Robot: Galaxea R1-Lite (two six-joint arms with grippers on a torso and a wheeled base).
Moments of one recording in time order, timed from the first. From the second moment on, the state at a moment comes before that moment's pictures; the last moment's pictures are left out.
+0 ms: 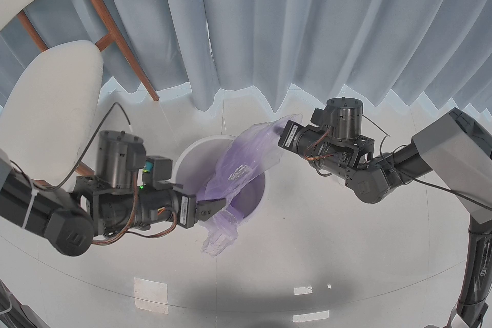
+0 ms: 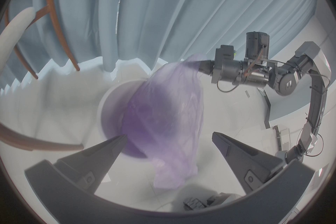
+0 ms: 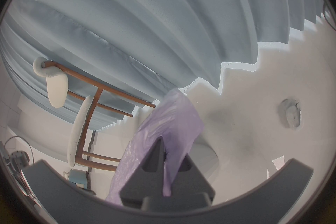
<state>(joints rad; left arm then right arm) -0.49 1.76 -0.72 -0.55 -0.12 -0.10 0.53 2.23 -1.31 -0.72 0.06 0.59</state>
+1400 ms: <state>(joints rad) -0.41 1.91 -0.61 -0.70 -0.17 0.10 0.54 2.24 -1.31 -0.74 0.06 0.59</state>
